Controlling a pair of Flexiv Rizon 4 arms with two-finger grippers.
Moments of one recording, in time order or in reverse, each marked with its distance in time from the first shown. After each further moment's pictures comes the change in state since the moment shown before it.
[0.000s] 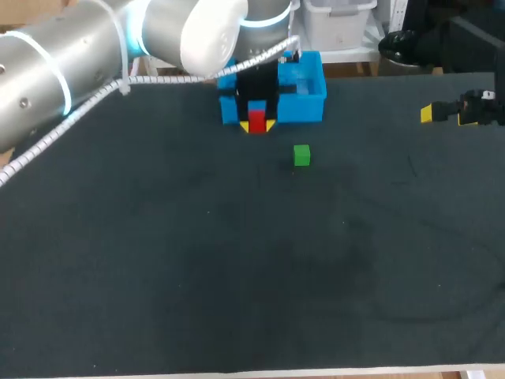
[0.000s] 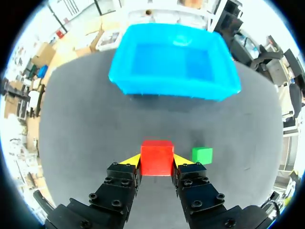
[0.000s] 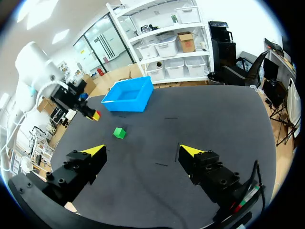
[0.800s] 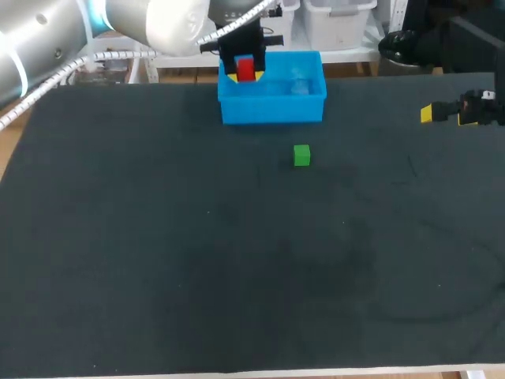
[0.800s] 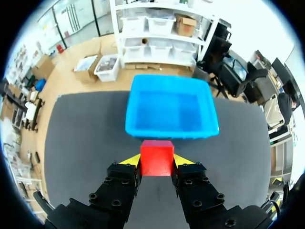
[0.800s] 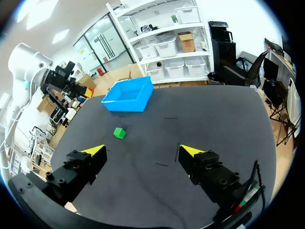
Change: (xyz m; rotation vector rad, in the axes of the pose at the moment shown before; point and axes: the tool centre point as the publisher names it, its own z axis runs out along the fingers) left arm -0.068 0.019 -0.058 0.064 -0.223 0.009; right arm 0.000 0.000 0.000 0.000 0.000 0.000
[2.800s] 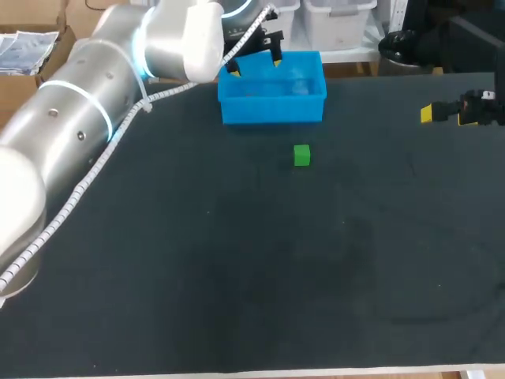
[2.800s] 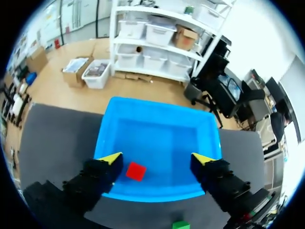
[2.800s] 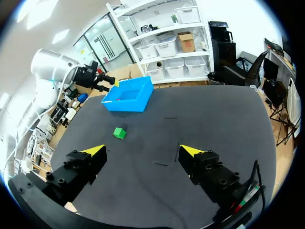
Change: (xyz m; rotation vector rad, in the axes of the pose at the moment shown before) left arm -0.074 -0.023 0.095 0.127 -0.107 -0.067; right arm 0.000 0.000 0.000 0.000 0.000 0.000
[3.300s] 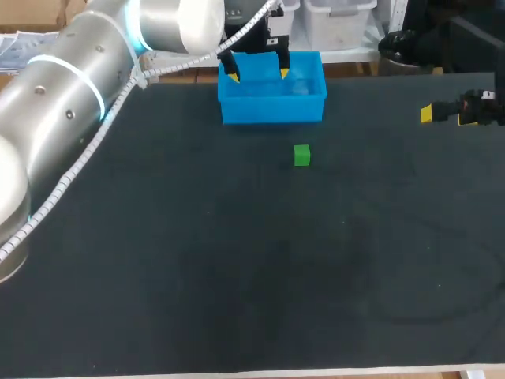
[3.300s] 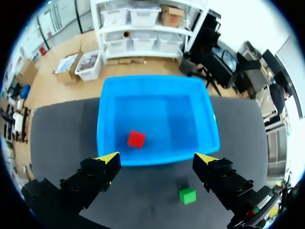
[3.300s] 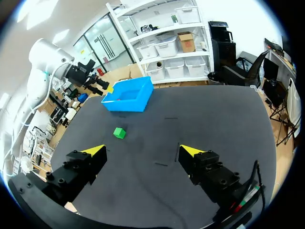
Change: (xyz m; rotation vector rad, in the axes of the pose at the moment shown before) left arm 0.044 -0.004 -0.037 -0.006 0.224 0.144; right arm 0.000 0.000 0.000 0.000 0.000 0.000
